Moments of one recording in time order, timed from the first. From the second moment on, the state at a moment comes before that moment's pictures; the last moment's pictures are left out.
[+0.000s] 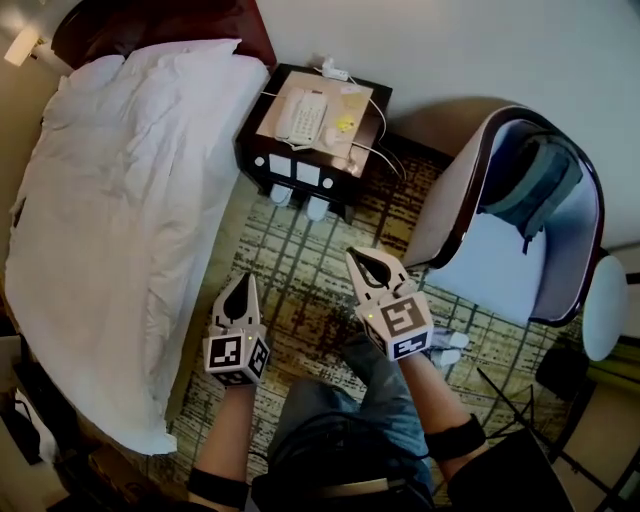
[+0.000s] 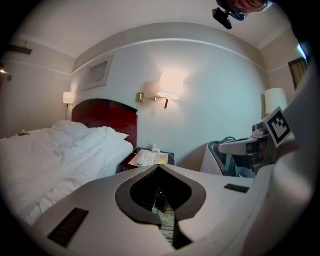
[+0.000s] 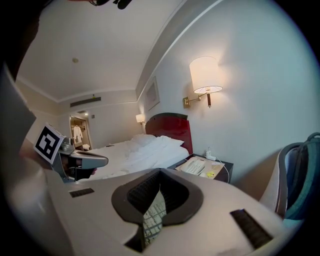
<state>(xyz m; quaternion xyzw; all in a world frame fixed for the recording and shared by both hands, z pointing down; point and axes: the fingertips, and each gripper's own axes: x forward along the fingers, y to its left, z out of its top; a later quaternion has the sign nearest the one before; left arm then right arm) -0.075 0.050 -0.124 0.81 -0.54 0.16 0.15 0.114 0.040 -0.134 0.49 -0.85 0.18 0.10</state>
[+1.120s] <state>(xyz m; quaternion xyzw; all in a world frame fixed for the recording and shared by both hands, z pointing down) -0.076 -0.064 0.314 0.85 -0.51 0.12 0.06 0.037 -0.087 0.286 0.55 -0.82 0.13 0.00</state>
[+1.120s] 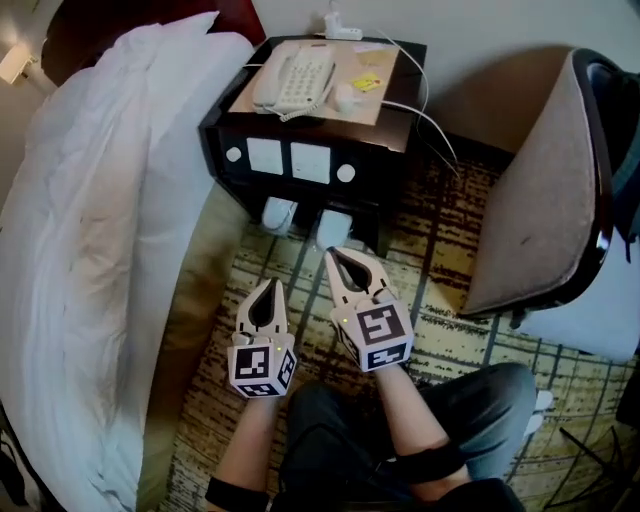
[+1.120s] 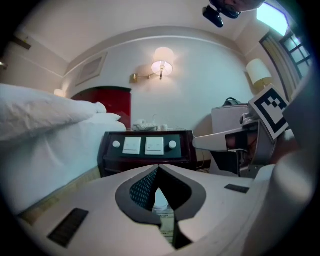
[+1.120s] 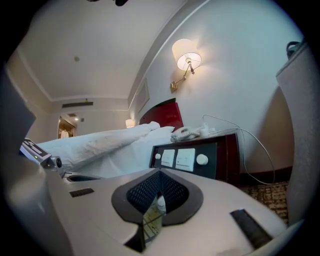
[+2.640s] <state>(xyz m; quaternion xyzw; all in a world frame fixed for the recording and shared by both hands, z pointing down) -0.078 -0.140 0.453 0.86 -0.49 0.15 0.07 0.042 -0.192 0.605 0.49 -0.62 0.59 -0.16</state>
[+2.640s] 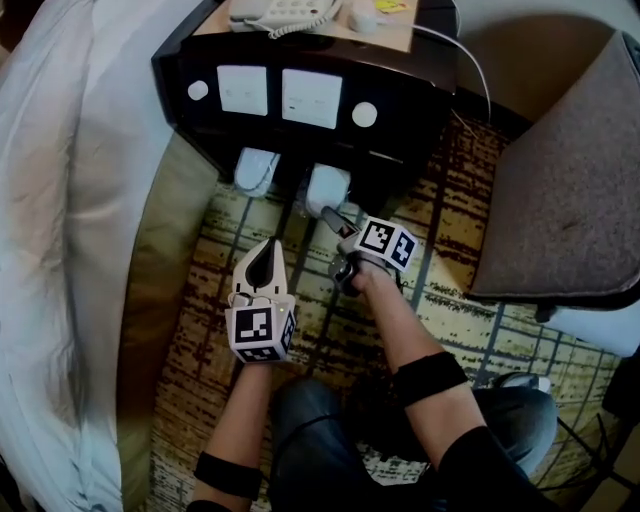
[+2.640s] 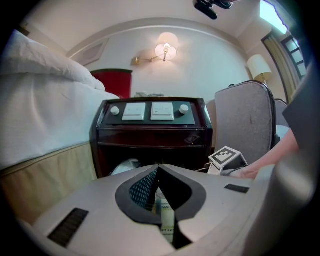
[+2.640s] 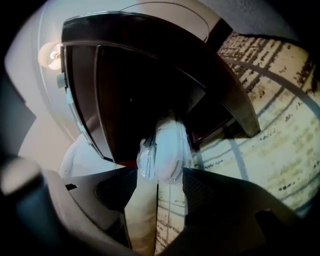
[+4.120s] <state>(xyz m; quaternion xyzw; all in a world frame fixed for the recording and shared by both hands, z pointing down) -0.082 -0.154 0.506 0.86 -0.48 0.16 0.10 0.046 -0.232 0.643 0.48 -0.58 0.60 -0.27</state>
